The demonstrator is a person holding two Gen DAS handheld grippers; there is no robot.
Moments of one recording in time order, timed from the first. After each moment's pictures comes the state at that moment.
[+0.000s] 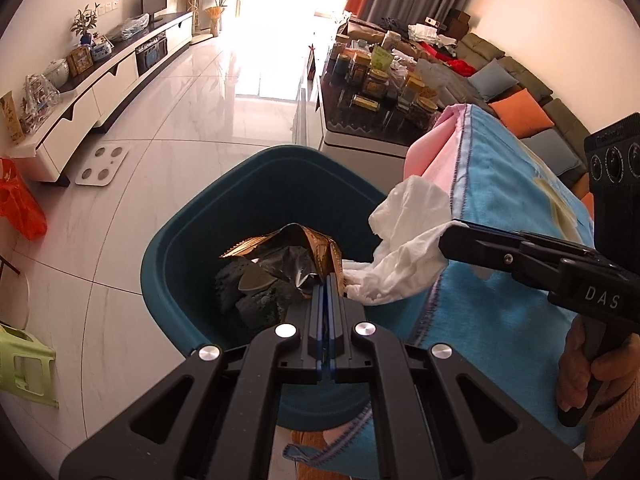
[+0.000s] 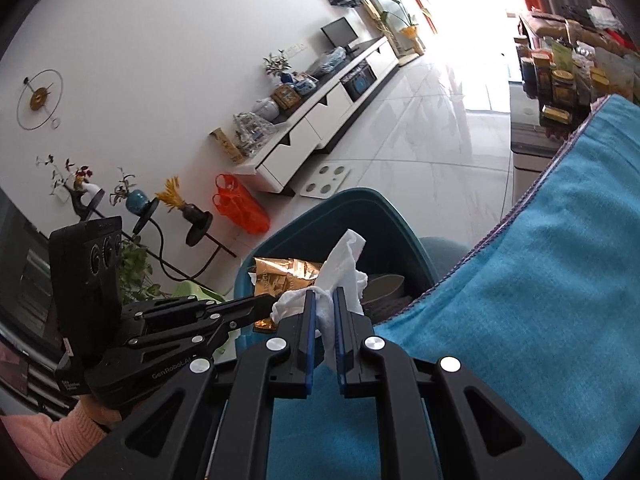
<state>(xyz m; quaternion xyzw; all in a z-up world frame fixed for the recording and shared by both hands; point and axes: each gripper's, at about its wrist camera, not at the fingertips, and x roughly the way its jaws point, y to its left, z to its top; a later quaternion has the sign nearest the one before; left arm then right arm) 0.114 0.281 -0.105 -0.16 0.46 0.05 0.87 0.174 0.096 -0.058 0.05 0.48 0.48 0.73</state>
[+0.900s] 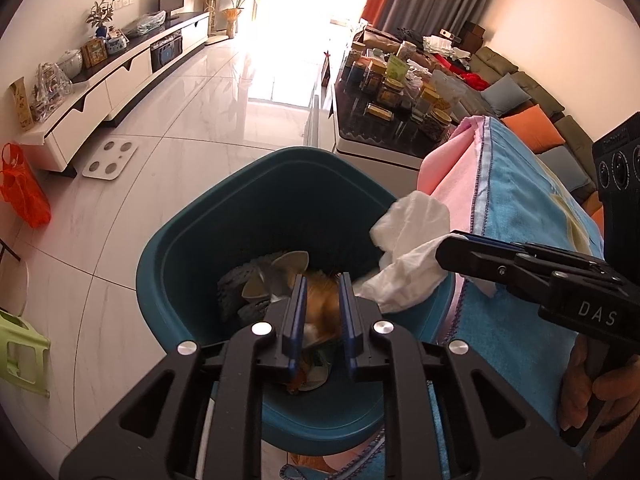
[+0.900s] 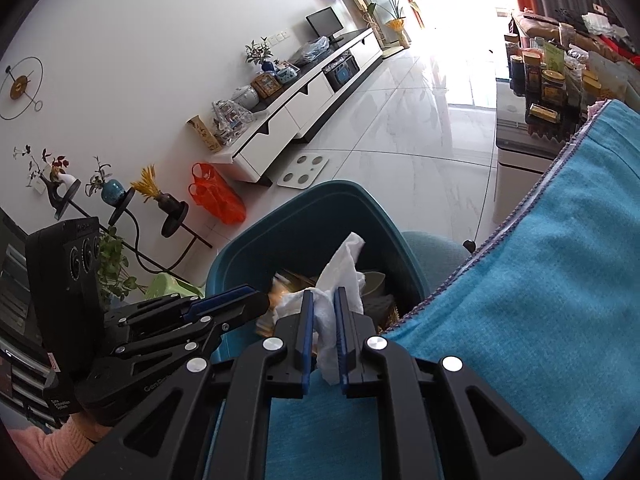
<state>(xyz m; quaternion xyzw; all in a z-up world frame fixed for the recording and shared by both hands) 0.119 0.287 -0.118 -0.17 0.44 0.08 0.88 0.171 0.120 -0.059 0.02 0.50 0.44 0.75</state>
